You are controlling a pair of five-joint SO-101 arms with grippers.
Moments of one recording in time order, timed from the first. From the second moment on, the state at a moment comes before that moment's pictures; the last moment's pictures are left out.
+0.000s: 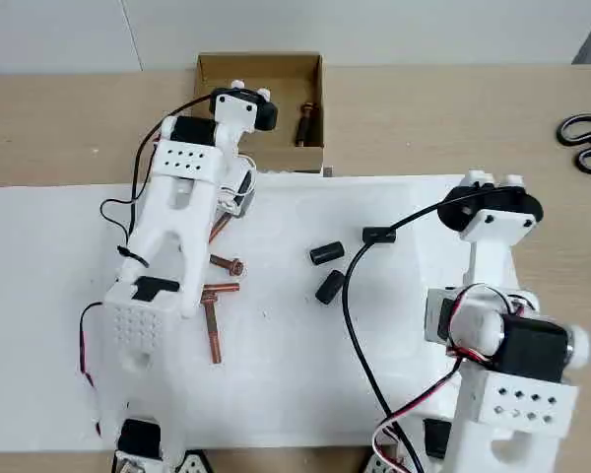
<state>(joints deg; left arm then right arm) 6.1 43.9 -40.7 93.1 -6.6 7.2 -54.1 30.2 97.6 4.4</state>
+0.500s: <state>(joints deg) 5.0 54.8 -50.4 93.3 -8.0 7.2 -54.1 30.2 97.6 4.4</state>
